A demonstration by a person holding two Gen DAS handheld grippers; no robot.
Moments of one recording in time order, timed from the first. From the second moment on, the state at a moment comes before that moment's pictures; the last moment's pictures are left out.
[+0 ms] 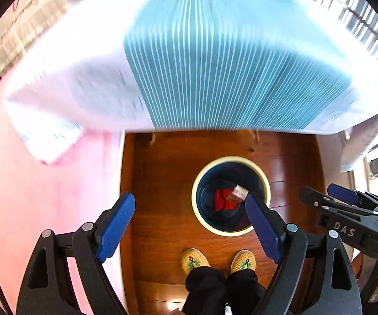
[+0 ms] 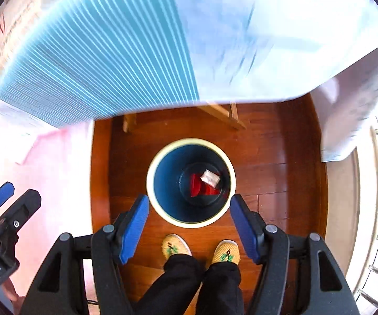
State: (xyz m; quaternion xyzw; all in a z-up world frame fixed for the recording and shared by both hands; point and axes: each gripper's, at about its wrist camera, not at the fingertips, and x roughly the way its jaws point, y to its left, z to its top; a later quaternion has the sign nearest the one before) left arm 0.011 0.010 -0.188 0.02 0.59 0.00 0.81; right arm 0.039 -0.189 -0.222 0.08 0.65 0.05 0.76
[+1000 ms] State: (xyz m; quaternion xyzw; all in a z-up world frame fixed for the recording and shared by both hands) left arm 0.070 0.005 0.073 0.00 0.43 -0.07 0.90; right arm 0.064 -0.212 0.072 0.11 0.44 0.03 0.89
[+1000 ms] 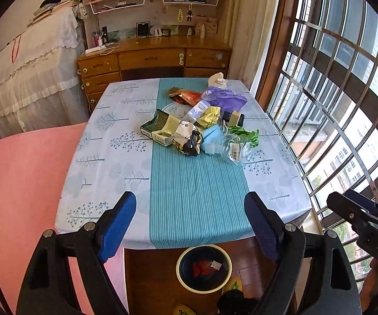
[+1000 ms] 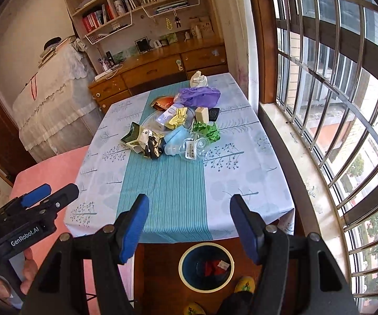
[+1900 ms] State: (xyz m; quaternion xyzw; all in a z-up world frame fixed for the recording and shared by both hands) left arm 0.311 -0.024 -0.043 -0.13 0.56 0.13 0.81; right arm 0.375 -0.263 -0.085 0.10 0.64 0.19 0.74
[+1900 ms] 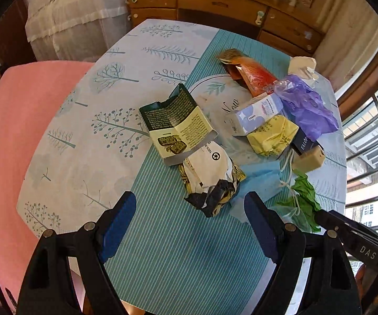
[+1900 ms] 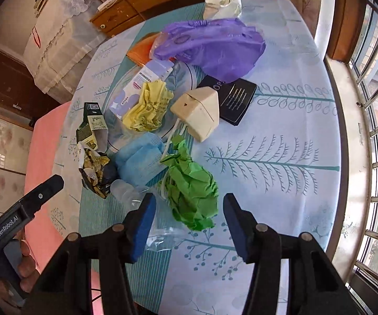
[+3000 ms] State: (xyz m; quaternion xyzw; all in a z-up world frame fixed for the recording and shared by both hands) left arm 0.320 -0.010 -0.070 -0.15 0.59 0.13 0.78; right arm 0.378 -0.262 -0.068 0.13 0.62 0.24 0.74
